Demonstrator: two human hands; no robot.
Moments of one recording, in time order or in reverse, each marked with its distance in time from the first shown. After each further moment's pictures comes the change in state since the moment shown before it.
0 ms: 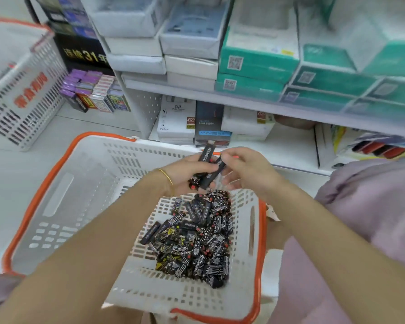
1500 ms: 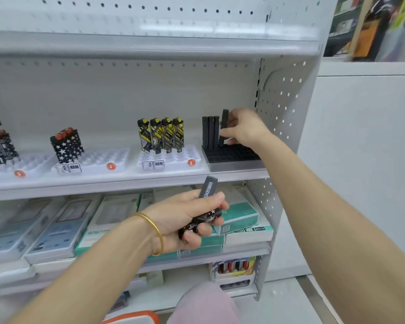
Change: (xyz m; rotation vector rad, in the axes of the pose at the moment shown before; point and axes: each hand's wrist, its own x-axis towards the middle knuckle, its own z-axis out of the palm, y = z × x) left_hand -0.063 0.218 0.288 0.261 -0.252 0.228; right_hand -0.127 -0.271 -0.304 -0.449 0.669 -0.616
